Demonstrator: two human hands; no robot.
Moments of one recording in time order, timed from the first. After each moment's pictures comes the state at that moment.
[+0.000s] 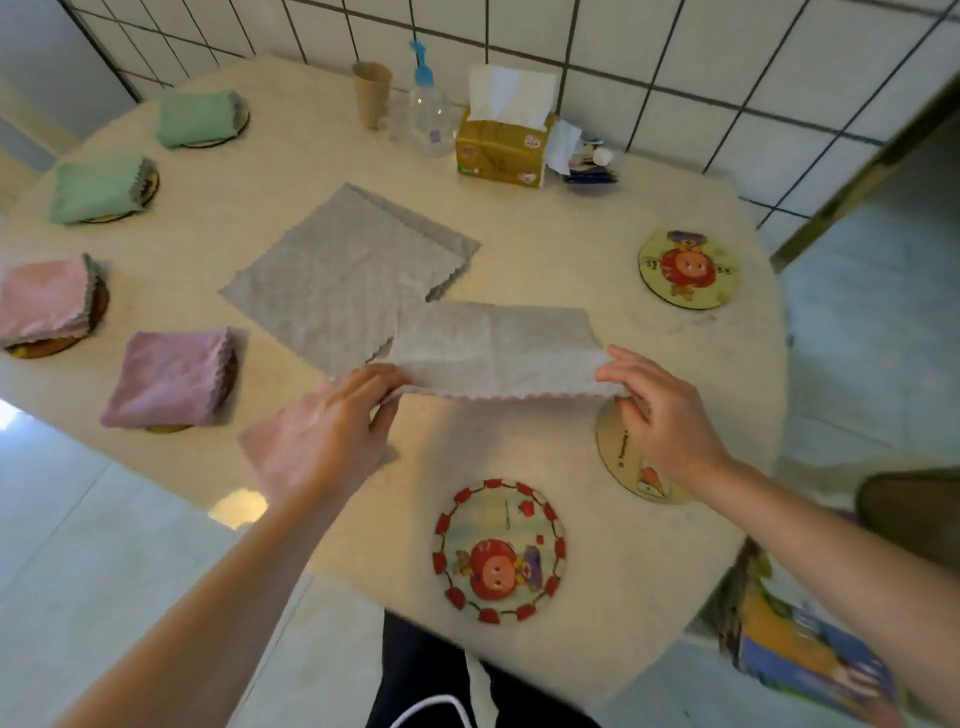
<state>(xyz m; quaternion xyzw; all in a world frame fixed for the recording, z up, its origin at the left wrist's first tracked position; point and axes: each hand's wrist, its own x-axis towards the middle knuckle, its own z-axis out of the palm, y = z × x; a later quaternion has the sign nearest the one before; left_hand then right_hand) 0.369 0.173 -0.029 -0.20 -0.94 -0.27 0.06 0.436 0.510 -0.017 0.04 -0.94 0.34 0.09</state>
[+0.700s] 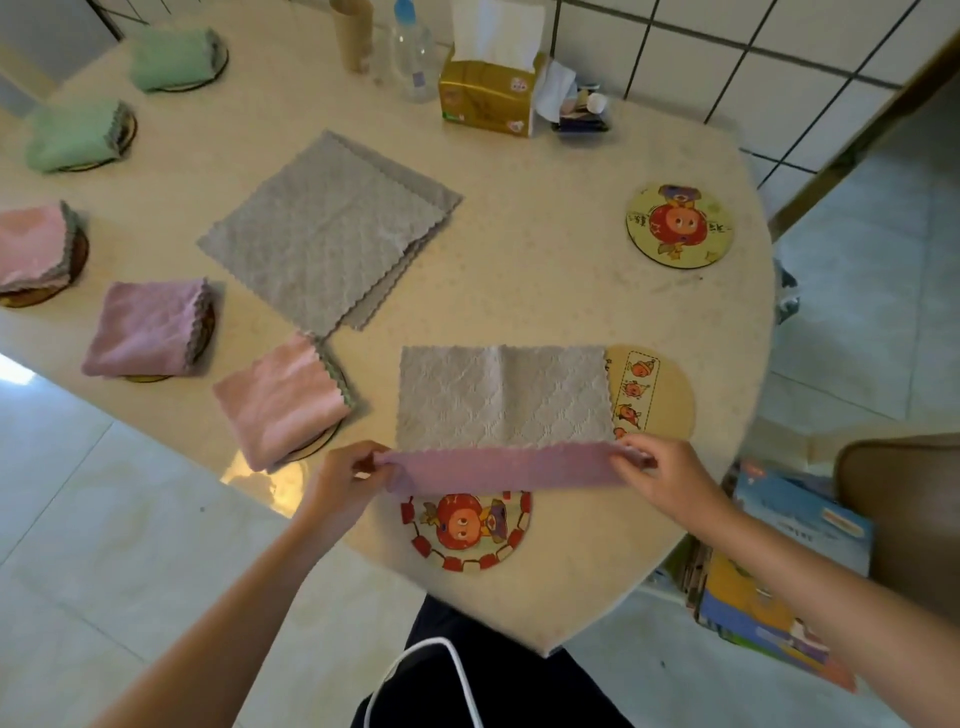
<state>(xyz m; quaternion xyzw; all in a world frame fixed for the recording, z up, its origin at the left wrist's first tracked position) 0.464 0.184 -0.081 0.03 -0.89 -0.41 -0.21 0.526 0.553 -0.069 -0.08 -0.89 0.43 -0.15</state>
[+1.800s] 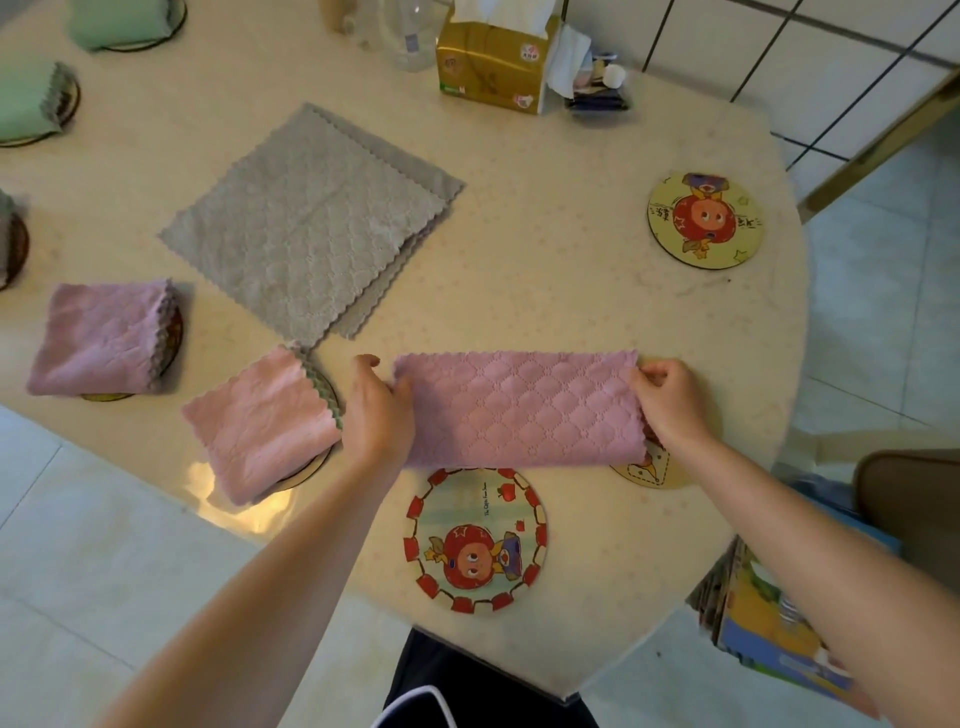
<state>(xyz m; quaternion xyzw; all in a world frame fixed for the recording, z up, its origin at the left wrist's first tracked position) 0.369 0.252 -0.100 0.22 -0.91 -0.33 -0.10 0.413 0.543 -0.098 -0.37 -0.83 0.41 -0.06</state>
